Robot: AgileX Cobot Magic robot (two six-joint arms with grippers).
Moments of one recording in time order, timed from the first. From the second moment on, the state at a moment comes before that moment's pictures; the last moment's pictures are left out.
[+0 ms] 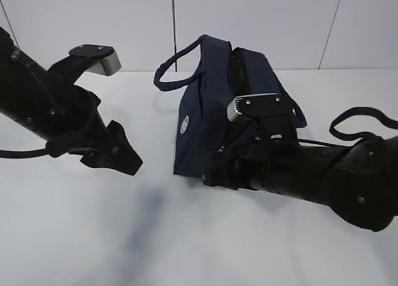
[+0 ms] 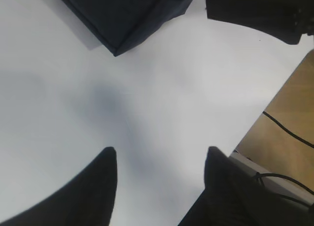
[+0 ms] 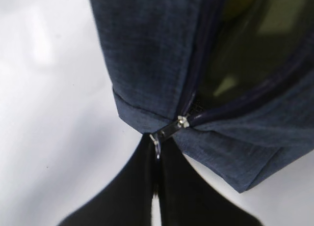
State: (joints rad) left arm -0.44 1.59 -1.03 -0.61 0.76 0.62; right arm 0.58 1.75 -0.73 -0.02 -0.34 0.29
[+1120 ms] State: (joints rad) left arm -0.65 1.78 -1.03 -0.55 0.23 0.70; right arm 0.58 1.67 -0.72 -0.03 -0.30 0.29
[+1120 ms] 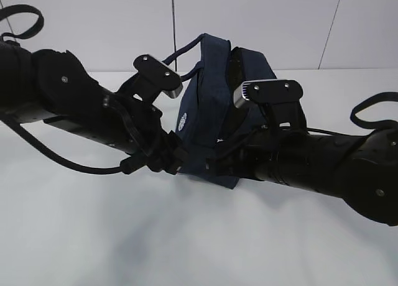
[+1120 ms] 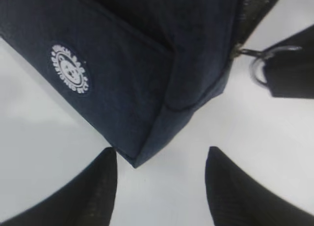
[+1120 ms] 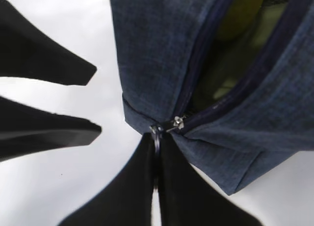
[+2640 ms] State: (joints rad) left arm -0.71 1.86 -1.03 -0.64 0.02 0.70; right arm 0.58 1.64 -0.72 -0.03 -0.31 0.29
